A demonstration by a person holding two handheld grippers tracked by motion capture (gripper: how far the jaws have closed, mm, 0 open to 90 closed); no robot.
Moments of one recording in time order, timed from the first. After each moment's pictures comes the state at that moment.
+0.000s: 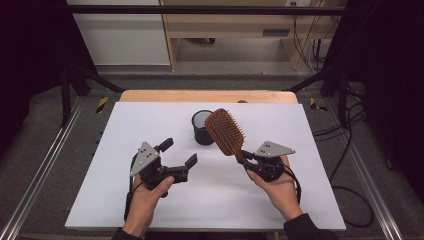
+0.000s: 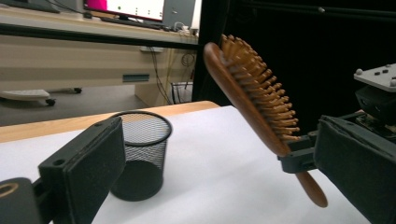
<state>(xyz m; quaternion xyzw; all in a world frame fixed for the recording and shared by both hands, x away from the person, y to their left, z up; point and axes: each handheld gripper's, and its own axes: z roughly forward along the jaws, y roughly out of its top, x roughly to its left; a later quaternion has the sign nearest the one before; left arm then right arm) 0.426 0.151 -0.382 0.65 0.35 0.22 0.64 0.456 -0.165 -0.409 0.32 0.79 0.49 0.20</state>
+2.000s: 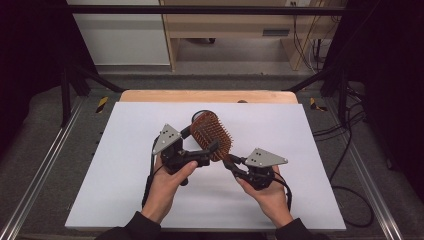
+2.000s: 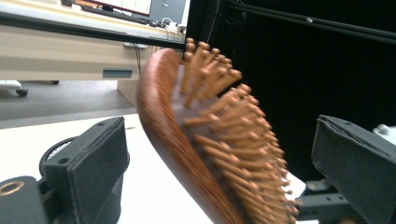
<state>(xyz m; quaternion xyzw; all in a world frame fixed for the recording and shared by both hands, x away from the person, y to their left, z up) 0.453 0.108 -0.350 0.65 0.37 0.18 0.65 0.434 -0.136 -0.404 0.27 0.78 0.53 0.20</state>
